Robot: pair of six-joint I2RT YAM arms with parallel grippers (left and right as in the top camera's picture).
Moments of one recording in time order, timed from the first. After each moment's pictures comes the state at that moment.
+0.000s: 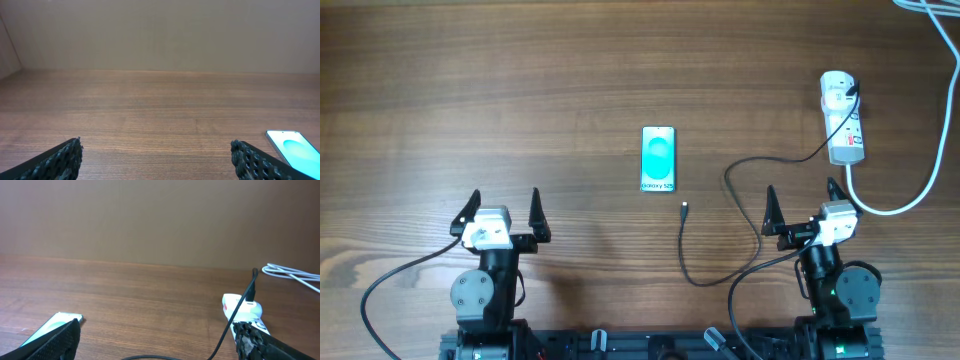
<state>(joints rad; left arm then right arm) 0.03 0.01 0.01 -0.07 0.01 -0.02 0.05 0.01 0.01 0.00 -0.06 -0.03</state>
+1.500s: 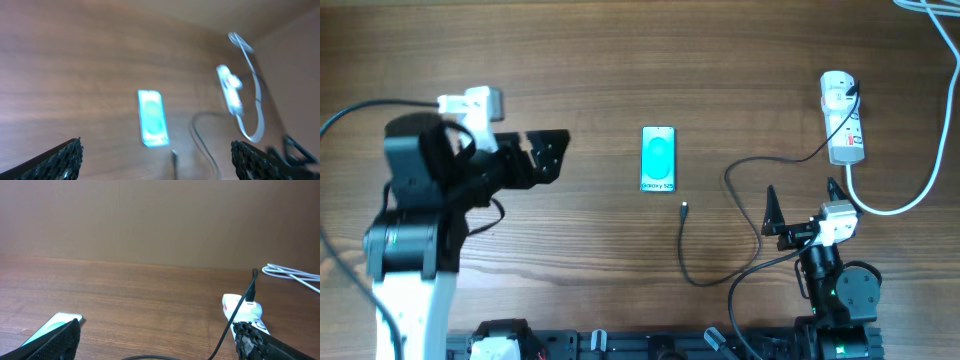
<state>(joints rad) 0.03 1.02 1.11 -0.78 0.54 -0.26 0.05 0.01 0.01 0.00 -0.06 -0.03</state>
